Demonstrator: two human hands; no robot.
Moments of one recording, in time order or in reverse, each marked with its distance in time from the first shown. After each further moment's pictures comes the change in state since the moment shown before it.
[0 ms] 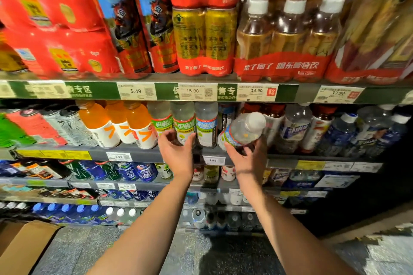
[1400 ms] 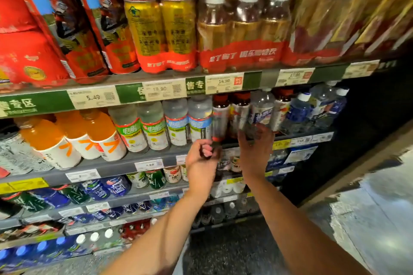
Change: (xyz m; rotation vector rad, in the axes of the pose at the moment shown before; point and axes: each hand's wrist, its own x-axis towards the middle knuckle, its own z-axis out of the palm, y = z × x) left_hand -0.091 0.019 0.030 -0.396 -0.667 -0.124; right_hand 0.010 0.002 -0.063 -0.390 0.399 -0.277
